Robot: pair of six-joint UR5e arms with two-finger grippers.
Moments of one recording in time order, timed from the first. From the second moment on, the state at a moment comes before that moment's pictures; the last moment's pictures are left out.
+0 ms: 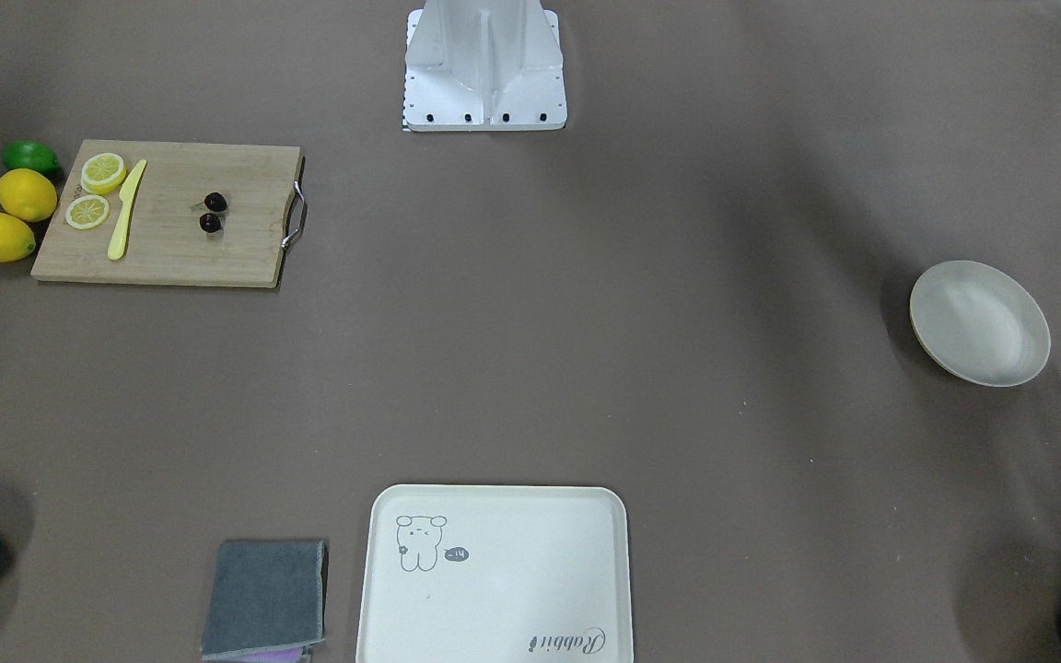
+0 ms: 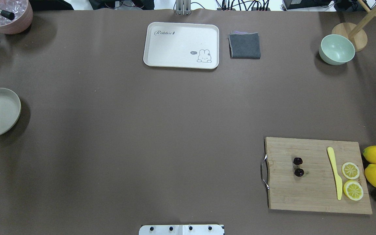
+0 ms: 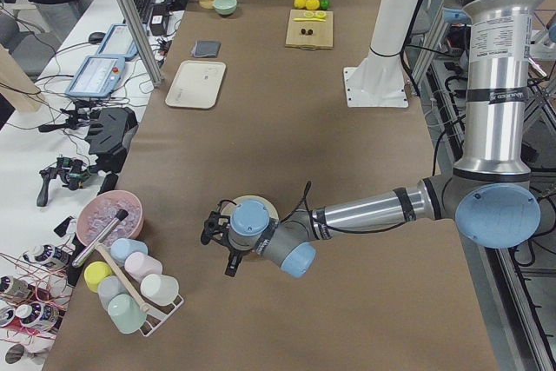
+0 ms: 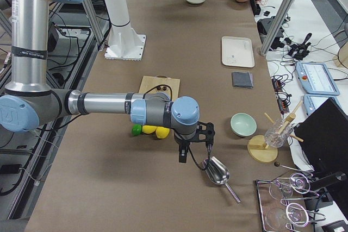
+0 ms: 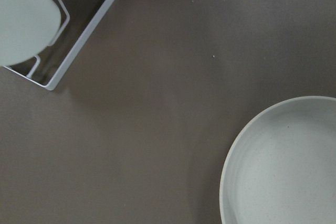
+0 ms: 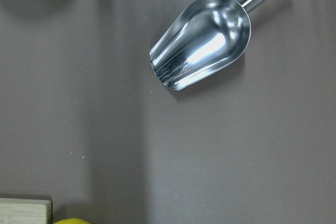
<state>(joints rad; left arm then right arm) -1.34 -1.53 -1.26 -2.46 -2.33 -0.31 1.64 -1.69 1.74 -1.64 2.38 -0.01</state>
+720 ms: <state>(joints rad) -1.22 -1.54 -1.24 -2.47 -2.32 -0.32 1.64 -1.68 1.74 -1.64 2.38 -0.01</state>
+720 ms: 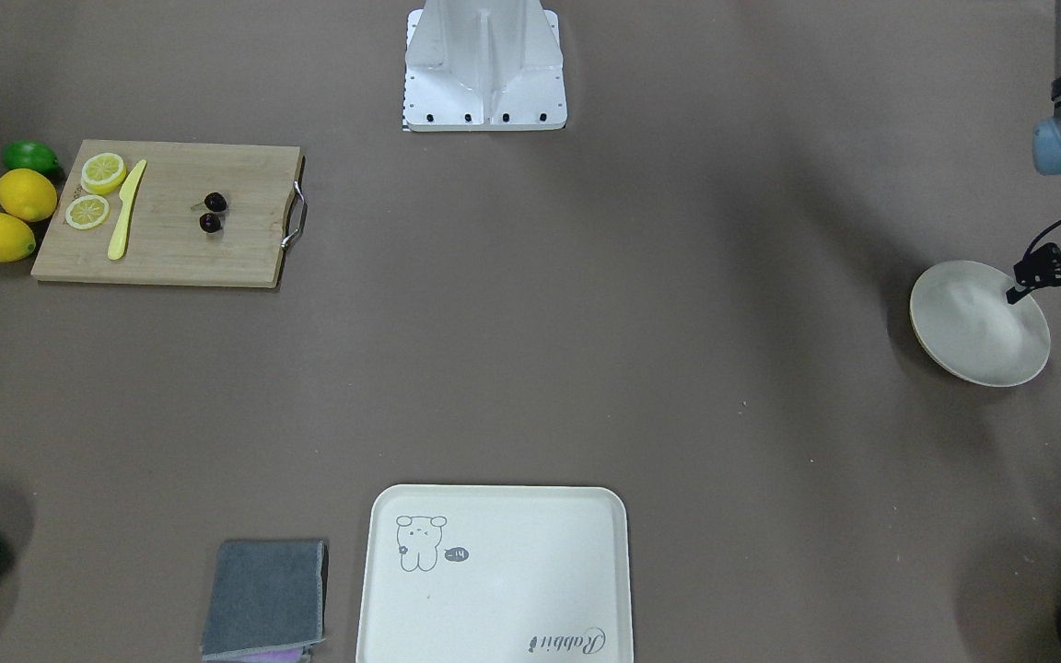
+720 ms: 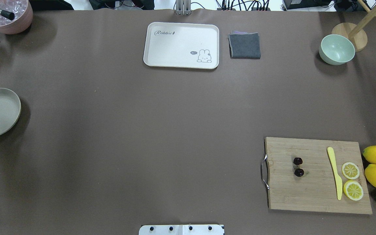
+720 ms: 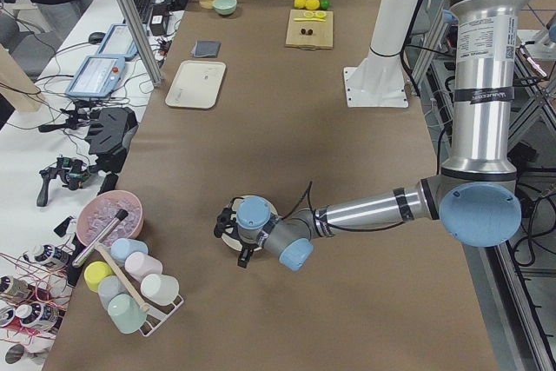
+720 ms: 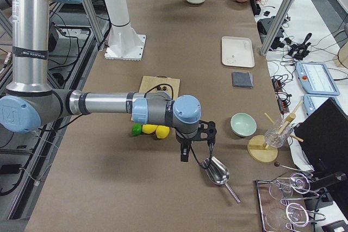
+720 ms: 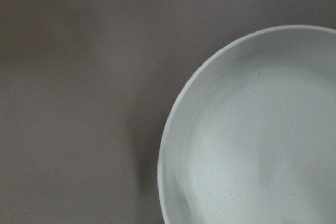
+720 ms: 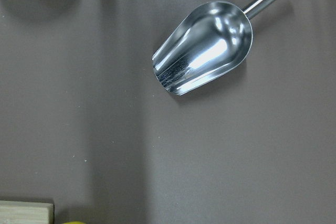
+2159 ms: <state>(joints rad) -1.37 -1.73 -1.29 -2.18 -2.41 -0.32 1.65 -1.68 1.76 -1.64 2.38 -0.01</state>
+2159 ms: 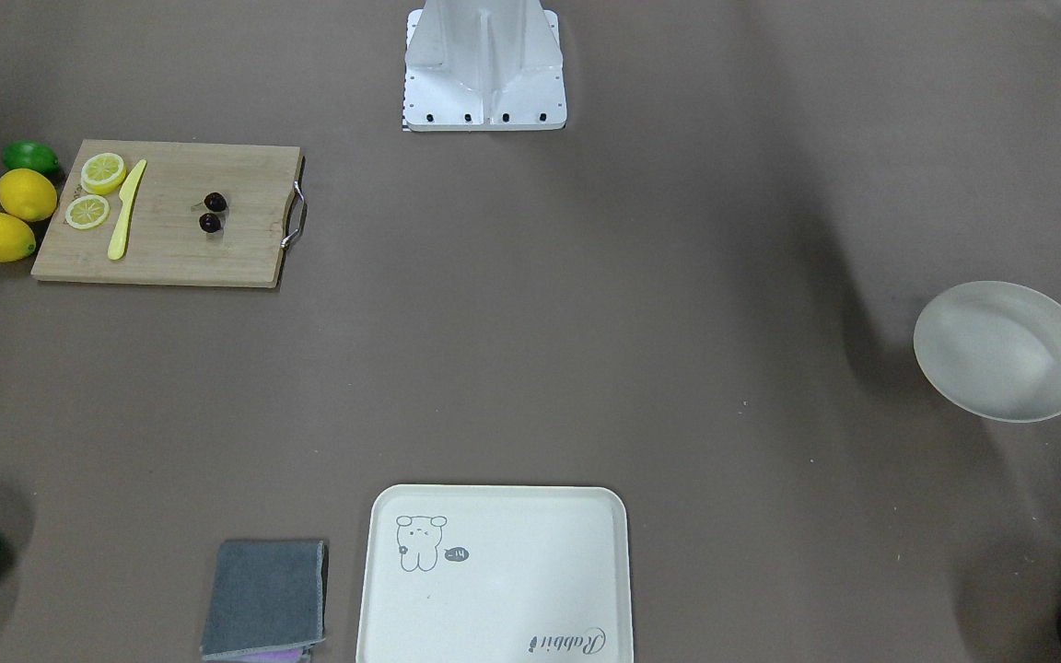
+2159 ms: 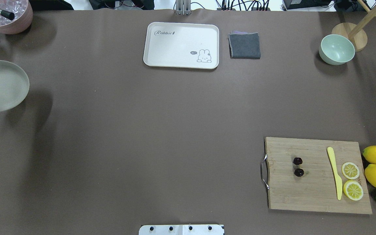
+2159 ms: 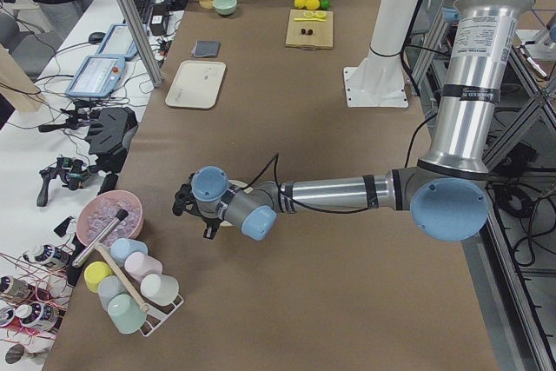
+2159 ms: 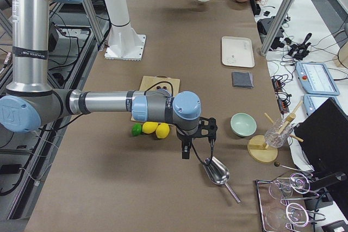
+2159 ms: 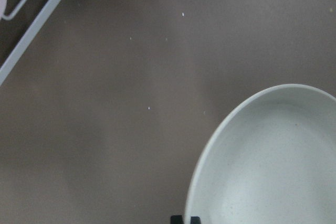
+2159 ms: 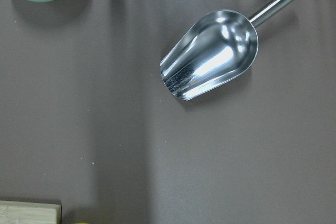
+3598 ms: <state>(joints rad) -0.65 -2.12 -1.64 -2.06 -1.99 -1.41 1.65 -1.68 1.79 -1.64 2.39 -0.01</state>
